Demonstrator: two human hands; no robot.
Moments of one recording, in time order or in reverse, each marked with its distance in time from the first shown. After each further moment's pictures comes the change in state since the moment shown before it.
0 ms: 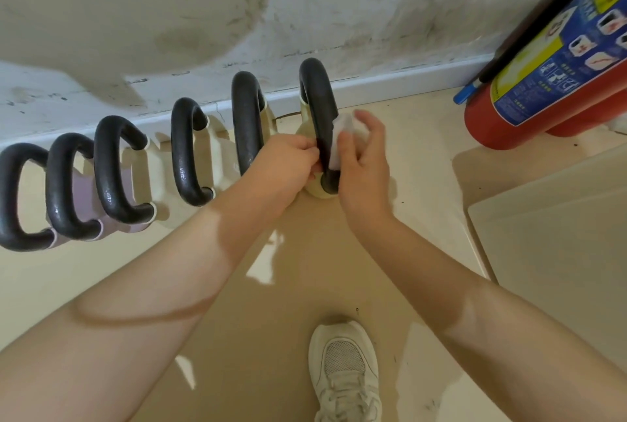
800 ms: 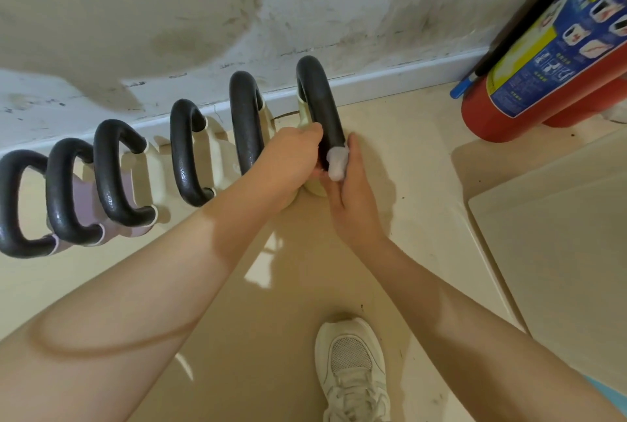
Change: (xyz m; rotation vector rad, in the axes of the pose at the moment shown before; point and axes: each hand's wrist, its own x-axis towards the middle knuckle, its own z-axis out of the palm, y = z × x) left_hand 0.003 0.010 0.005 -0.007 0.011 -0.042; right_hand -0.012 0.051 0.004 -0.367 -0.097 -0.152
